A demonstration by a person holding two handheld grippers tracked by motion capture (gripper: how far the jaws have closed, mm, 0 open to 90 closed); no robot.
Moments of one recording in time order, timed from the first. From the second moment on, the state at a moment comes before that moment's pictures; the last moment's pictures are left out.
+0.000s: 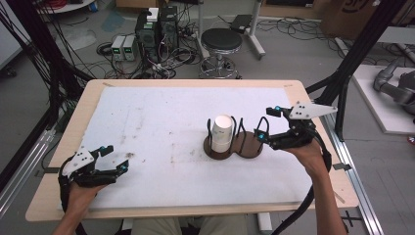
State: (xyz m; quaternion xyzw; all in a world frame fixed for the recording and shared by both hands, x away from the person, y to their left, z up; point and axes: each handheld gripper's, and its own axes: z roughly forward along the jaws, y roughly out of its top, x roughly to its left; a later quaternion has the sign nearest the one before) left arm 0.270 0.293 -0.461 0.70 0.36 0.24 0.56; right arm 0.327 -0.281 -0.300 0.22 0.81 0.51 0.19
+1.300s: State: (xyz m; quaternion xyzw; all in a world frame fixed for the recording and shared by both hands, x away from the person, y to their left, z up) left arm 0.271 0.292 -0.460 0.71 0.36 0.23 0.56; right arm 0.402 -0.187 -0.268 0.13 0.93 0.32 0.12
